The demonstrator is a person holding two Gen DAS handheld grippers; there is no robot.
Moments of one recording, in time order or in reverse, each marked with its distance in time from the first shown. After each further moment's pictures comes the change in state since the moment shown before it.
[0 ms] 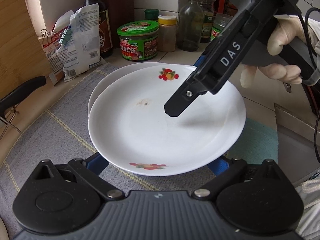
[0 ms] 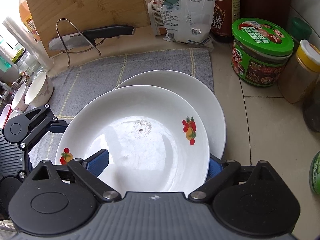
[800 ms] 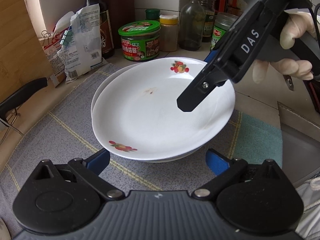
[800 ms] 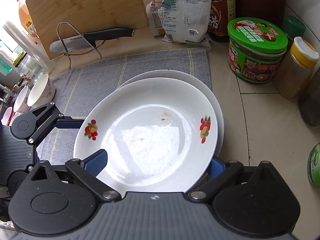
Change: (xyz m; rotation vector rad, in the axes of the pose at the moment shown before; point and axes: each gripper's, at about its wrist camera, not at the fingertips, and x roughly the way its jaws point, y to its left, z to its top) left arm 0.001 0.003 0.002 0.015 -0.003 0.012; right arm -0.011 0.001 -0.005 0.025 -0.004 0.001
